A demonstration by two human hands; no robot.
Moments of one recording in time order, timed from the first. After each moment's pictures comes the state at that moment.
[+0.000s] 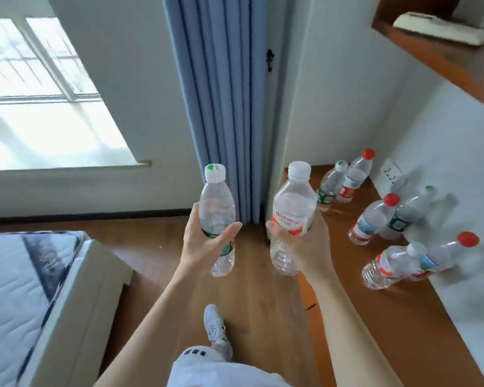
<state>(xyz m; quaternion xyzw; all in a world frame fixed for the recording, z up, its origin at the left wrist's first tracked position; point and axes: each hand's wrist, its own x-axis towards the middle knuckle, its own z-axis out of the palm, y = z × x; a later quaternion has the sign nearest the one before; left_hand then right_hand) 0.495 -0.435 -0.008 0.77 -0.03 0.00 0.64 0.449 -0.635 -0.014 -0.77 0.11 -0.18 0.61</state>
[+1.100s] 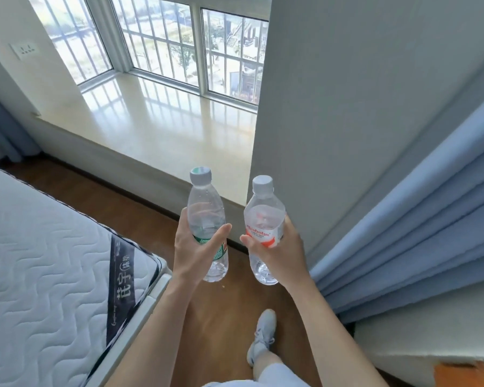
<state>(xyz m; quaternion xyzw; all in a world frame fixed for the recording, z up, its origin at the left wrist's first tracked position) 0.868 -0.083 -0.019 0.74 0.17 0.21 0.62 0.917 -0.252 -0.024 -0.82 -0.08 0.03 0.57</state>
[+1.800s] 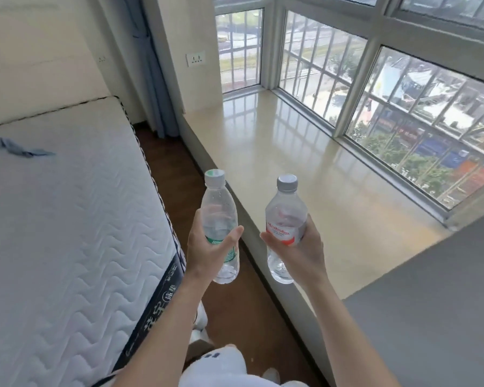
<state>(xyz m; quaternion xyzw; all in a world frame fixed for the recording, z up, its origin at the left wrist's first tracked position) 1.094 0.106 -0.007 0.68 0.38 0.37 0.50 1.236 -0.009 -0.022 -0.74 -0.25 0.22 0.59</state>
